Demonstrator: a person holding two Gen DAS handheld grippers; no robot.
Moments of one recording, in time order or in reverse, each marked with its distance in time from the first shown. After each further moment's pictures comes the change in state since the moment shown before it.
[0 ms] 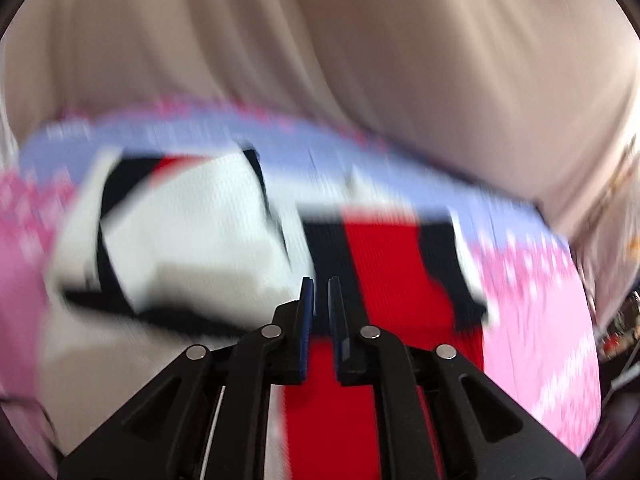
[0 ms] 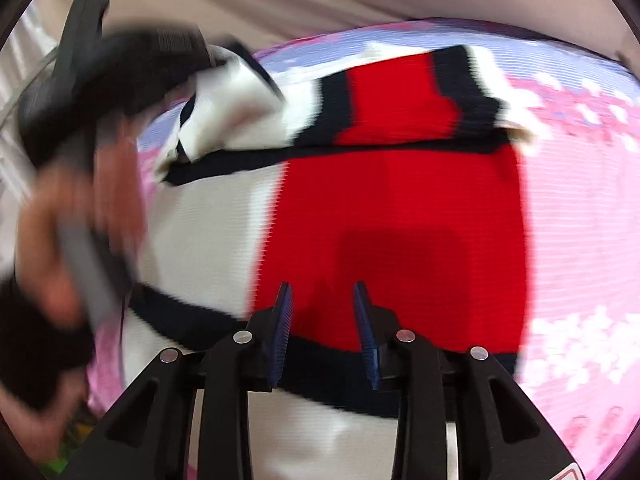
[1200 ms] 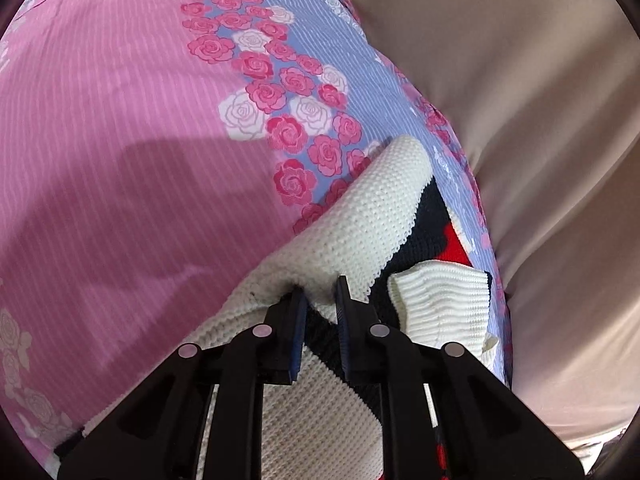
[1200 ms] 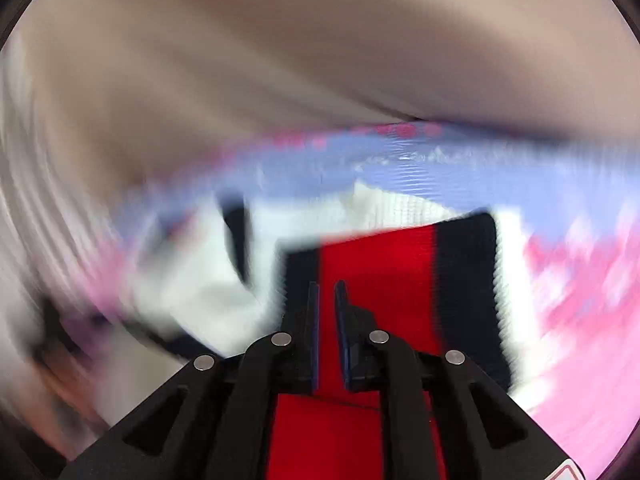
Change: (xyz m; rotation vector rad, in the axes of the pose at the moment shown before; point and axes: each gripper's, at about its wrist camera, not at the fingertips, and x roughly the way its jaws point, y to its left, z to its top) left arm -0.013 0.236 -0.005 -0.893 -0.040 0.134; right arm 0.058 0.010 0.163 -0.218 -0.178 -0.046
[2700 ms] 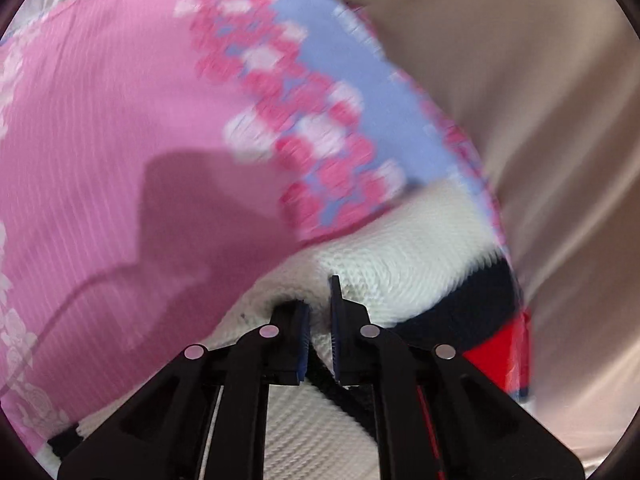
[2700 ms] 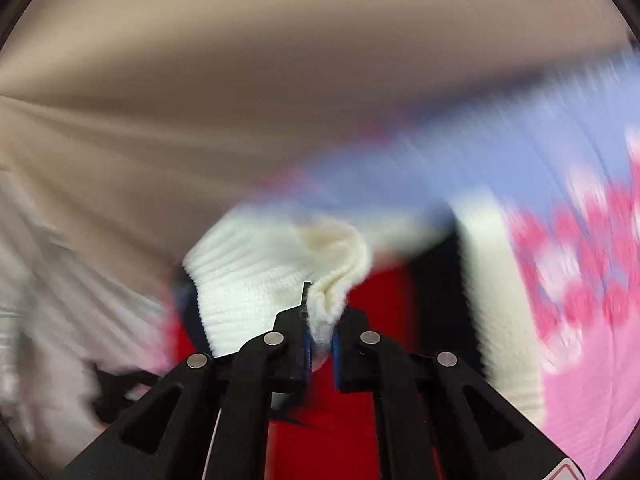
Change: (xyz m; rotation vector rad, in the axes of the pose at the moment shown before) left arm 0.010 -0.014 0.002 -0.030 -0.059 0.097; right arm 0.064 -0.108 0.014 0.520 0.012 0.210
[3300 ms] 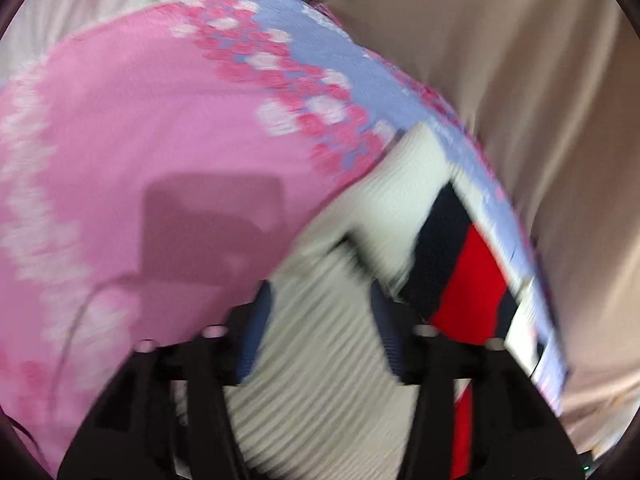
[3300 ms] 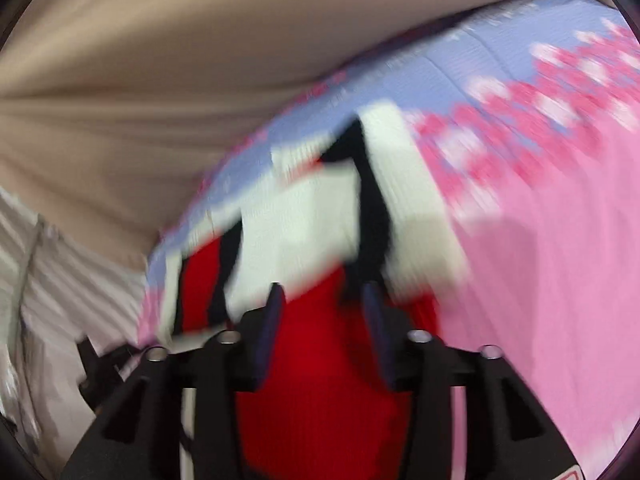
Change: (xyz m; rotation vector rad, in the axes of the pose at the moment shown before) left arm -0.065 0.045 -0.037 0.263 0.025 0.019; right arm -0.100 -0.033 -0.092 0.038 0.014 -0.022
